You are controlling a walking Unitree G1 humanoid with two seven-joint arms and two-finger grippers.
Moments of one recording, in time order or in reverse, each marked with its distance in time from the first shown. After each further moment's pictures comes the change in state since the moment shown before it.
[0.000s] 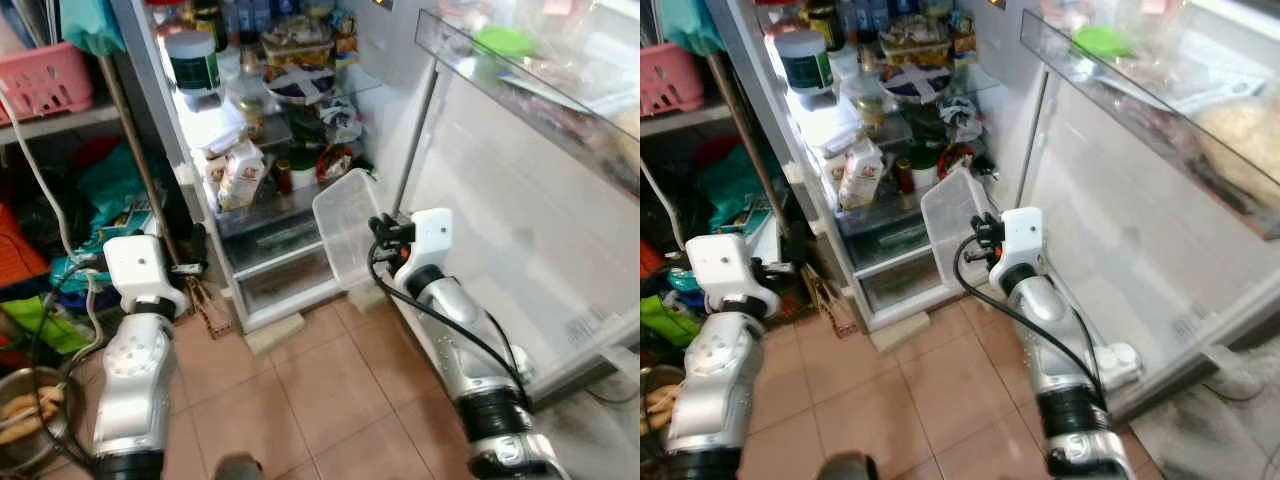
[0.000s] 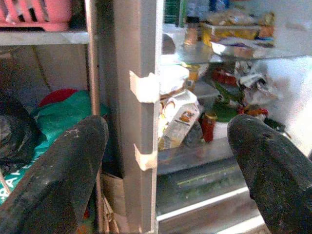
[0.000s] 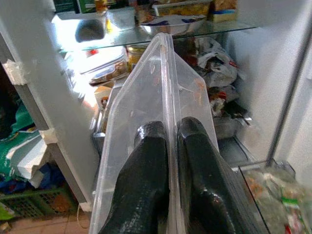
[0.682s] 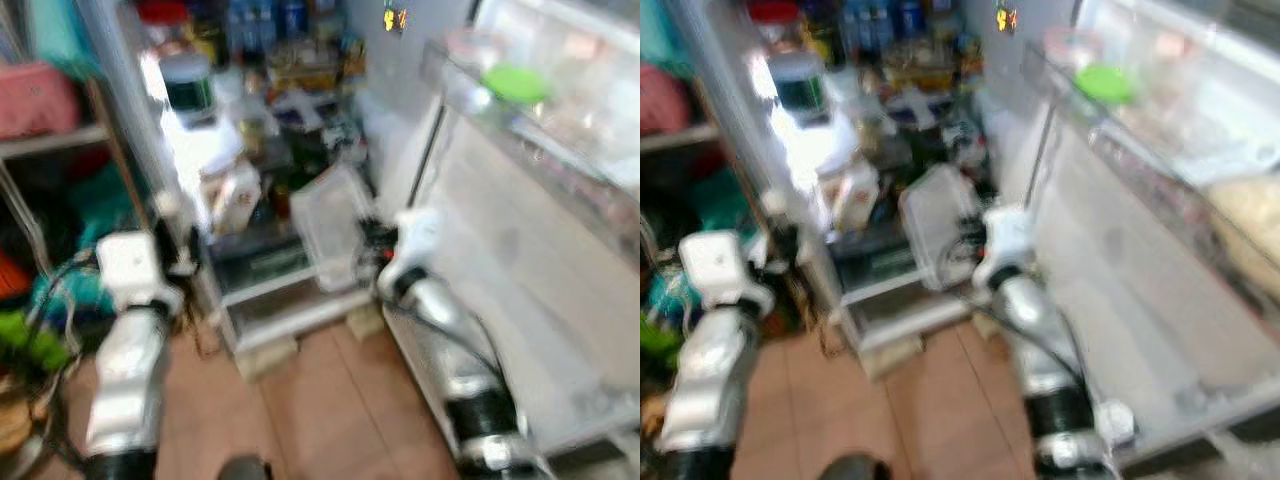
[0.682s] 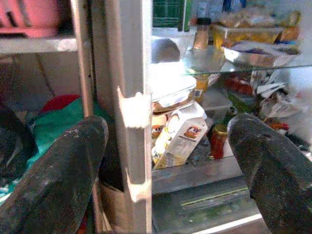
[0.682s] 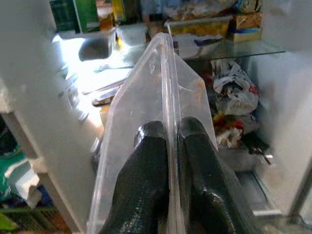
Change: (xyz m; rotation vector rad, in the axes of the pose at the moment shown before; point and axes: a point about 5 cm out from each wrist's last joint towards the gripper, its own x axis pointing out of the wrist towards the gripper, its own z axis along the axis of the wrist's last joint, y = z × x) left arm -0.001 0.011 -0.005 0.015 0.018 0.029; right arm 0.007 0.023 0.004 -0.006 -0.029 0.078
